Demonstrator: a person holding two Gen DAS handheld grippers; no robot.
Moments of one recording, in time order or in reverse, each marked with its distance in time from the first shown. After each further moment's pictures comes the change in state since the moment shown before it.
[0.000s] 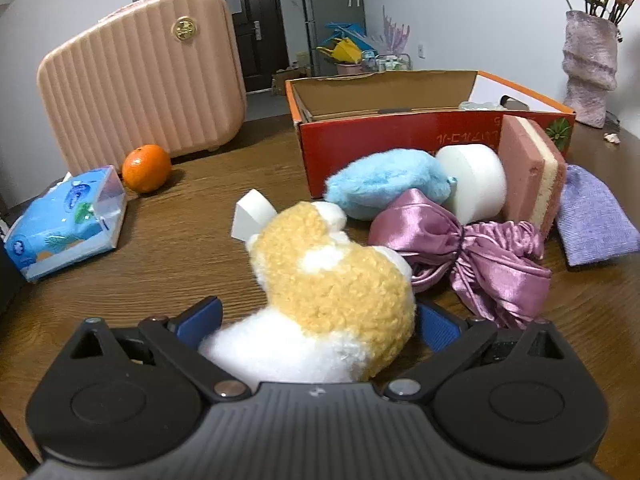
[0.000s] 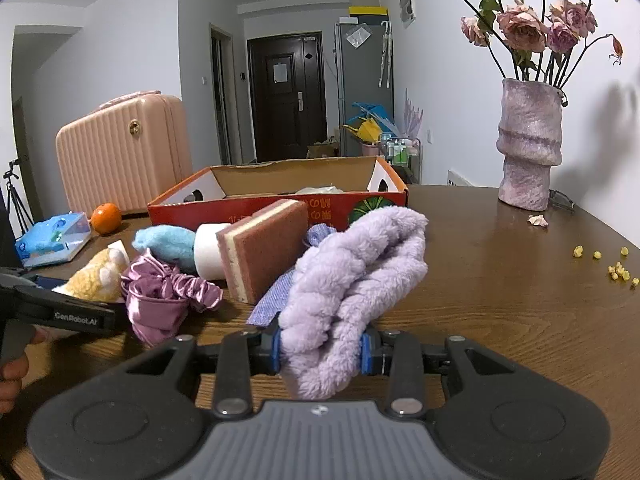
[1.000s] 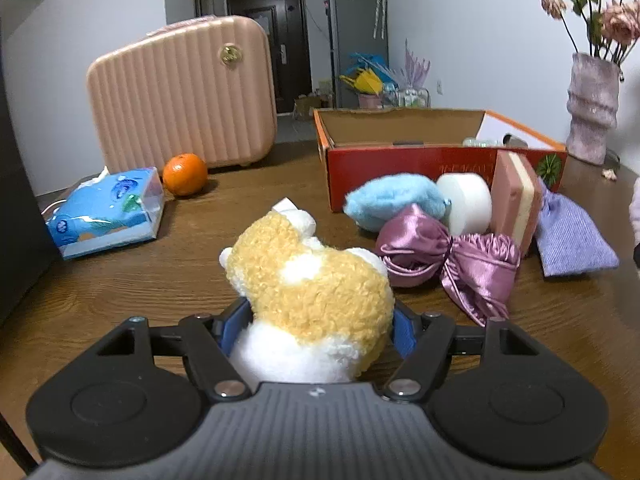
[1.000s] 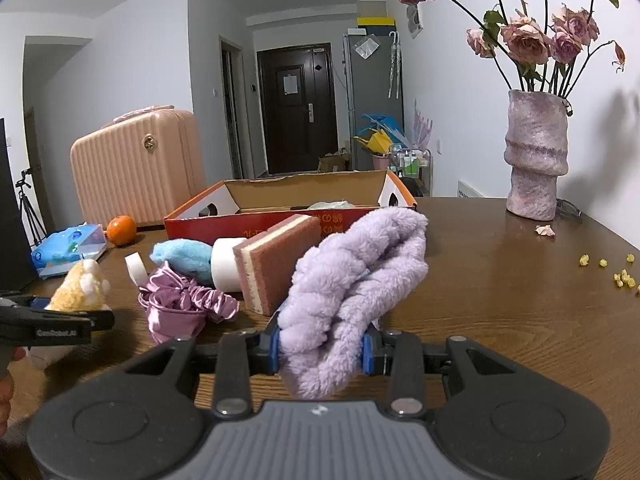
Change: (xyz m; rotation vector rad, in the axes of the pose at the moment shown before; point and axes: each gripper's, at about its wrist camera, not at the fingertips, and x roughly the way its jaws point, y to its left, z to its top) left arm -0.051 0.007 -0.019 -0.085 -0.096 0.045; right arm -0.014 -0.001 0.002 0.003 -0.038 0.041
